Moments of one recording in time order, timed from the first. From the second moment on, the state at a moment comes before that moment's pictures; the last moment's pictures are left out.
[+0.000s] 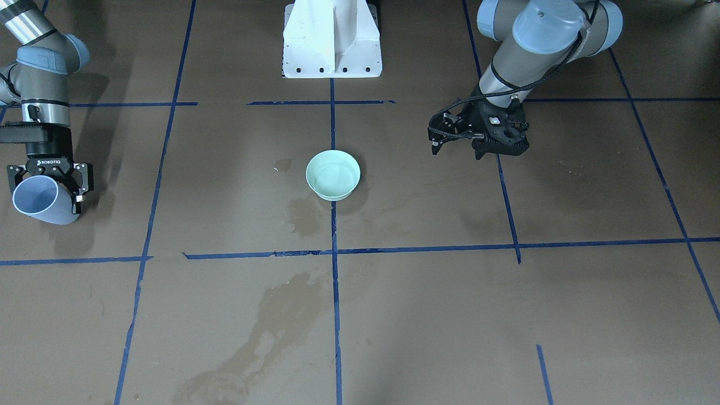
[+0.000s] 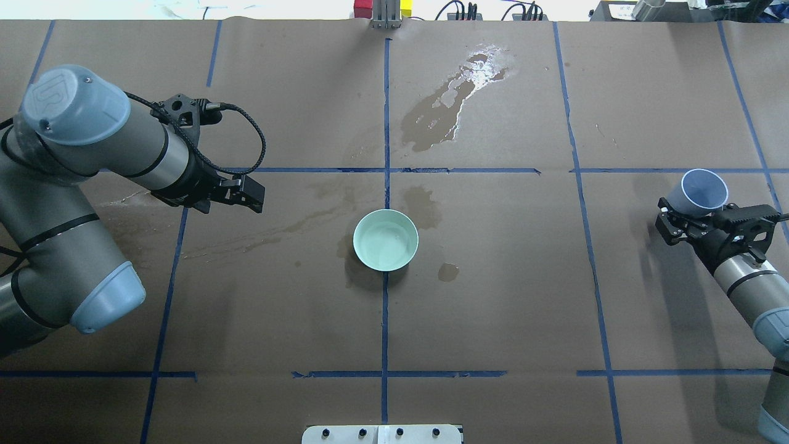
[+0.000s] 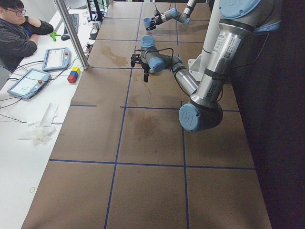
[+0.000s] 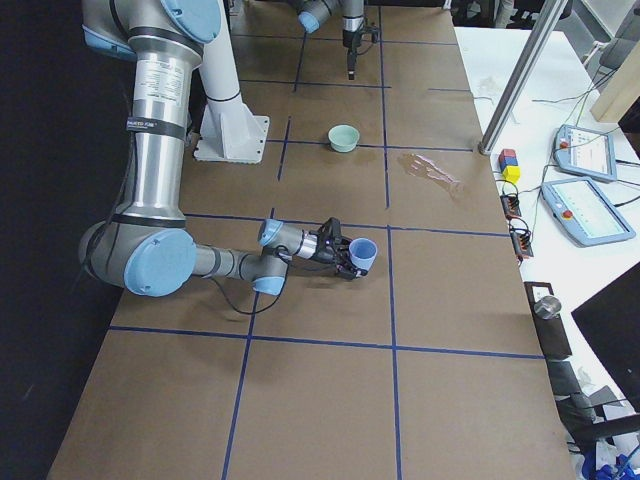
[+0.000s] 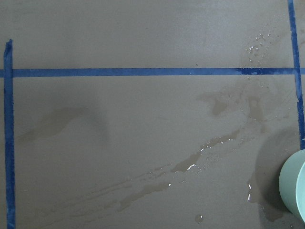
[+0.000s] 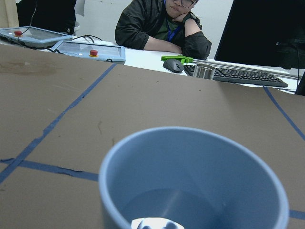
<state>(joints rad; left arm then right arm) -0.74 -1.95 -1.90 -1.73 -2.09 -1.07 0.47 -1.73 1.42 -0.13 0.86 0.95</state>
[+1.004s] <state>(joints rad) -0.74 -1.95 -1.90 -1.73 -2.09 -1.07 0.47 -1.73 1.39 -0.08 0.85 0.96</state>
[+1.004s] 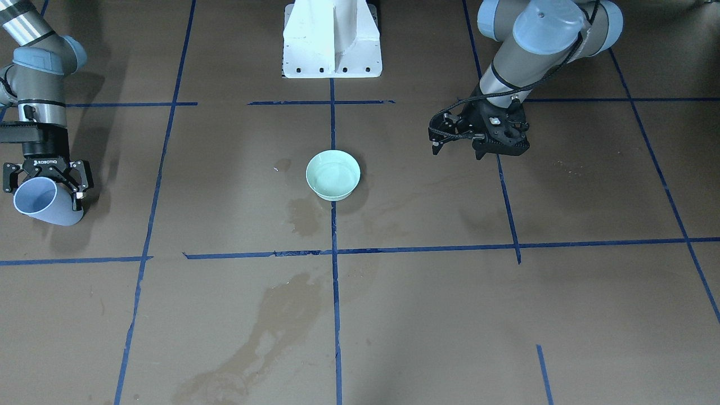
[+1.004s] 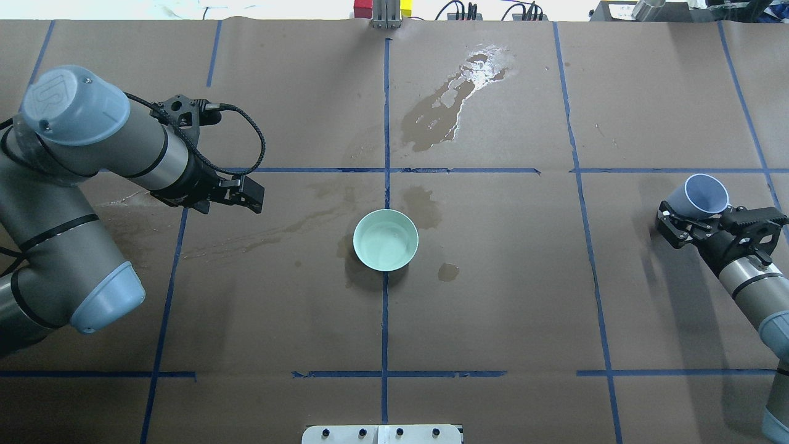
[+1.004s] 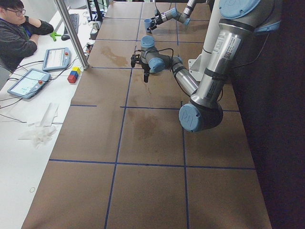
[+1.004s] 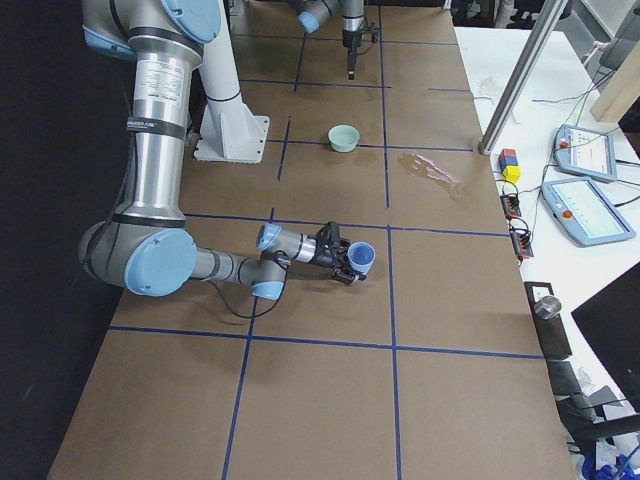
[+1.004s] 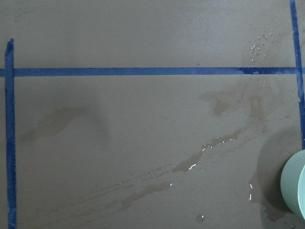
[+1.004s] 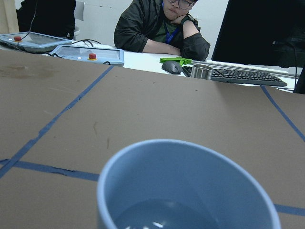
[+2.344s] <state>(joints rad) -0.74 -1.94 -1.91 -1.73 -2.09 -1.07 0.33 -1.90 1.39 0.20 0.85 0.98</state>
